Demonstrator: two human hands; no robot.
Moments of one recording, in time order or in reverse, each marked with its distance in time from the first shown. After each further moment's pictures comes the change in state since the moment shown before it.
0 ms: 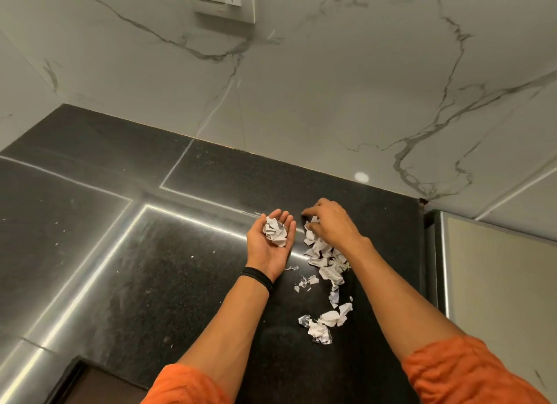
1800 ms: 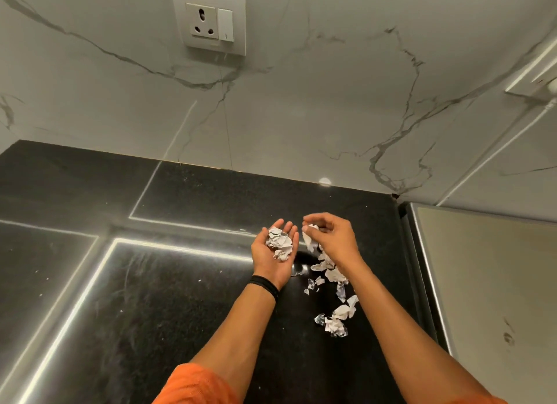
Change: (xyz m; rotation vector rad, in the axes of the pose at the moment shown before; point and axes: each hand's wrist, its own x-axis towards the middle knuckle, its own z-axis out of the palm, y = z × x) left_hand -0.004 0.018 -0.005 0.042 -0.072 -0.134; right_hand -0.061 -0.062 -0.007 0.961 0.401 0.375
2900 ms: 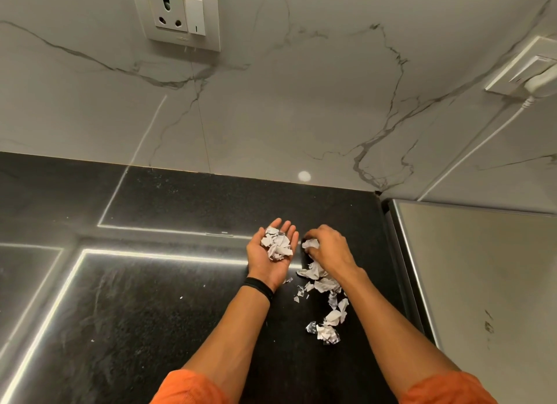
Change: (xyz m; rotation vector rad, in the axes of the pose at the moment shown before) left_hand 0.024 -0.009 0.012 0.005 -0.048 -0.149; right_hand 0.024 0.038 -0.013 -0.922 -0.098 -0.027
